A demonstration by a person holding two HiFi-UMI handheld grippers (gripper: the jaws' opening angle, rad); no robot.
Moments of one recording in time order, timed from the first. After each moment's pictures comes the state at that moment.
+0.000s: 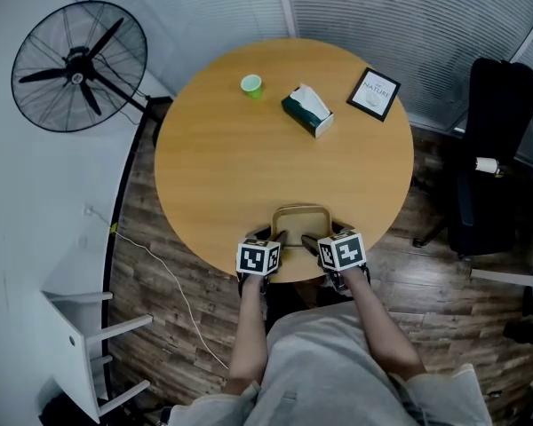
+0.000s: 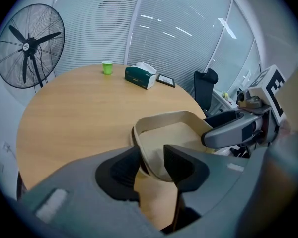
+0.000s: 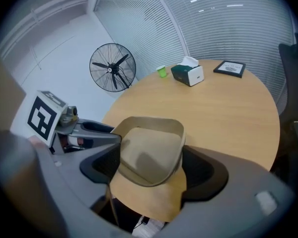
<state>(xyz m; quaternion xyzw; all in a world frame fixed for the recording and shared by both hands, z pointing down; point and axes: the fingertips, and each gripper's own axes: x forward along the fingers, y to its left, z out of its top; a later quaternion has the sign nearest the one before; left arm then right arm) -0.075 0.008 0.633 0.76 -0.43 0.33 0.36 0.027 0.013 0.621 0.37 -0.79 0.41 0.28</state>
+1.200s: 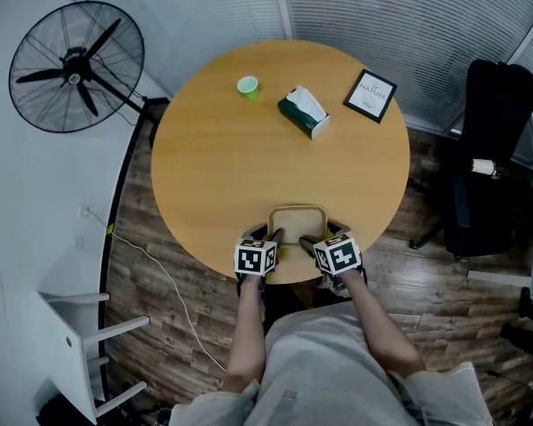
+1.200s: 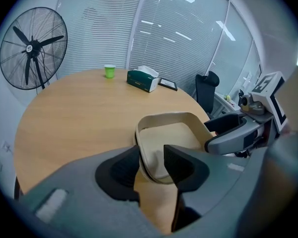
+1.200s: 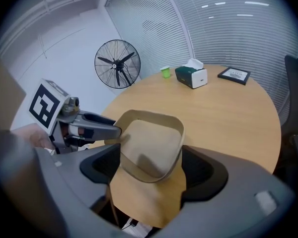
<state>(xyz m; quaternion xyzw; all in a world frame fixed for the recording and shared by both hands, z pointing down) -0.077 -0.003 0.644 0.76 -0.45 0.31 0.34 0.030 0.011 0.638 0.36 -0.81 0.36 0.30</state>
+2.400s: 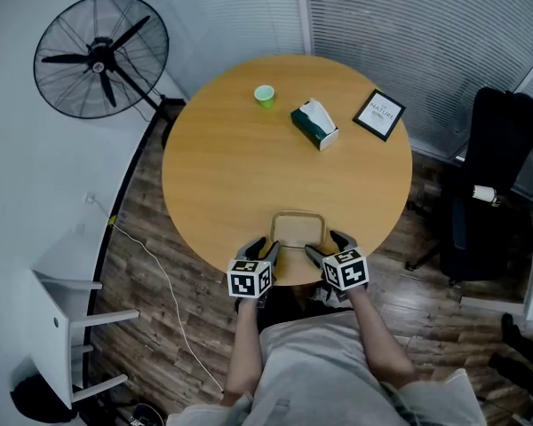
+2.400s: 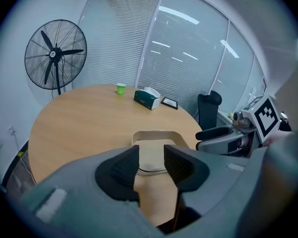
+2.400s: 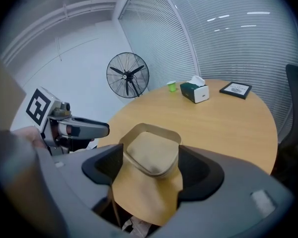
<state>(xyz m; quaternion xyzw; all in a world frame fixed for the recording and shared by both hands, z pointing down) -0.082 0.033 0.589 0.76 -0.52 0.22 0.32 0.045 0.021 0.606 0.35 -0.85 0.31 0.25</state>
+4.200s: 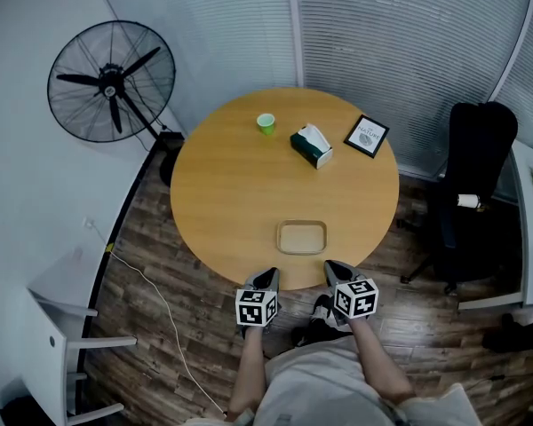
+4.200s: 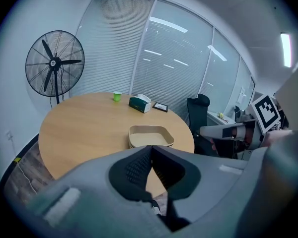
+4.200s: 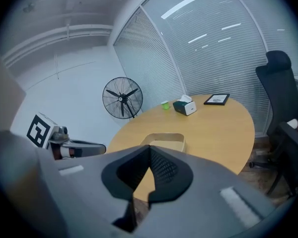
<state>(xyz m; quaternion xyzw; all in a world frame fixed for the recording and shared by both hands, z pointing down) -0.089 0.118 0.559 0.79 -0.51 0.19 0.28 0.057 0.100 0.550 0.44 -0.84 0.30 0.12</state>
